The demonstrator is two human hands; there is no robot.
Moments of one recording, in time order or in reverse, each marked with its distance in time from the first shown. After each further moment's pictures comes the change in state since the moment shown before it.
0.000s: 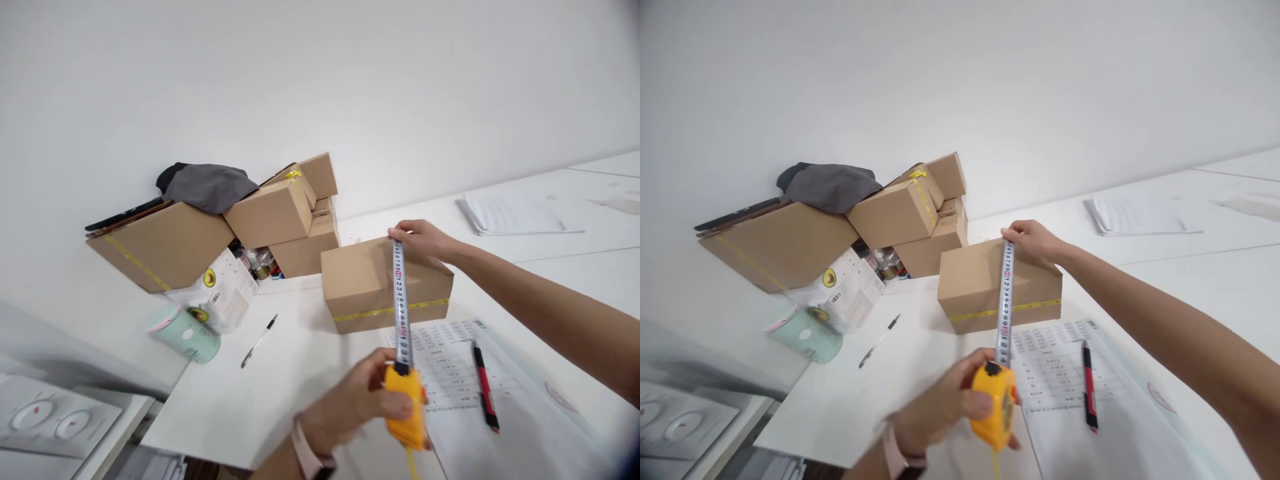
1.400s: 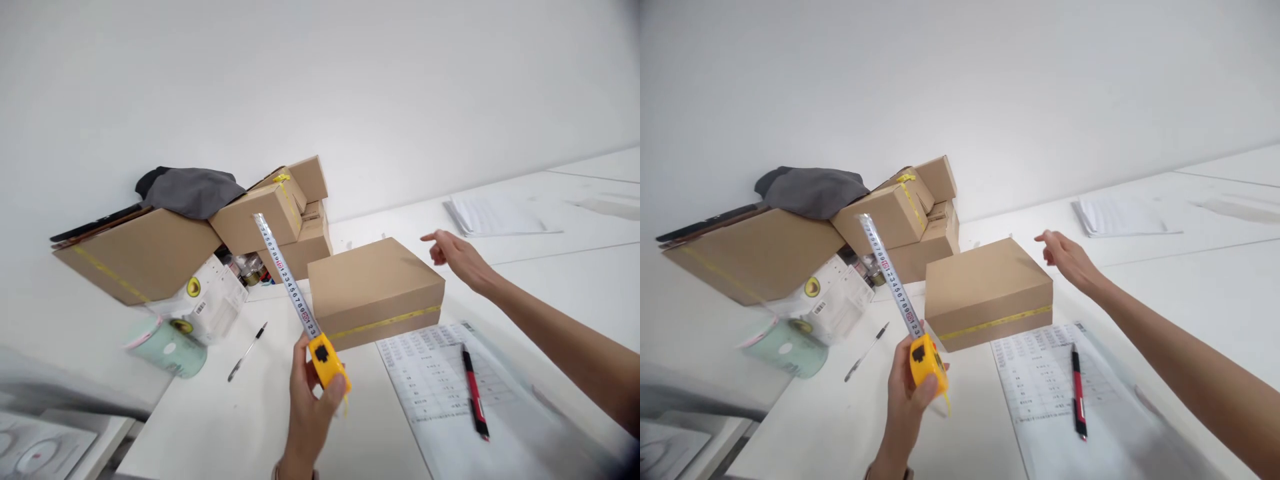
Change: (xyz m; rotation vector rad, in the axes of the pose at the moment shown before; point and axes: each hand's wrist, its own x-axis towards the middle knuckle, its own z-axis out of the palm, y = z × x) left_hand -0.009 -0.033 -0.024 0.236 0.809 0.490; right_hand -0.047 0.069 -0.025 0.151 0.244 0.080
